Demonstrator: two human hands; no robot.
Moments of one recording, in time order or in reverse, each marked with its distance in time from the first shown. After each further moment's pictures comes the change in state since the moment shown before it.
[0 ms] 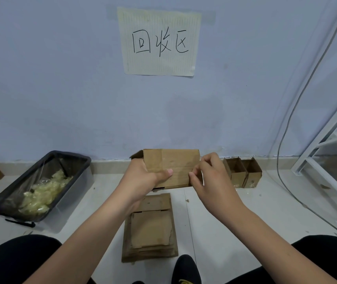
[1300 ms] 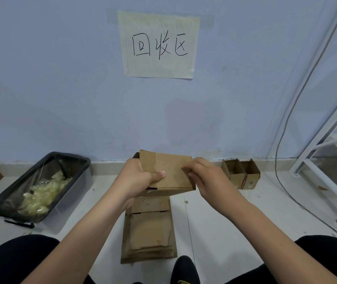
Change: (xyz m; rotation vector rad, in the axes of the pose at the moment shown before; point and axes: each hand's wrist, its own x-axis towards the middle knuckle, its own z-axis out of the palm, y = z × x) left_hand 0.010 -0.003 -0.014 0.124 0.066 -0.103; right_hand 0.011 0.017 -0.003 0.065 -0.138 -0.228
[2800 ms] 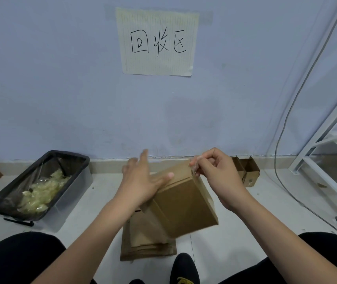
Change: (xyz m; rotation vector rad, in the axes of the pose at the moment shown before) left_hand -0.002 -0.007 0.014 0.667 0.063 0.109; right_hand 0.004 -0.020 -0.016 0.877 0.244 0.551
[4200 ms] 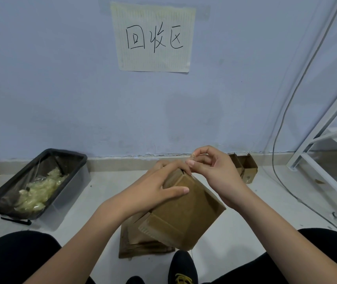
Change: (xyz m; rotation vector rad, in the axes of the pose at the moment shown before) left_hand -0.015 0.008 0.007 -0.163 -0.310 0.491; right_hand -0.004 -0.003 -0.009 -0.037 -0.087 0.024
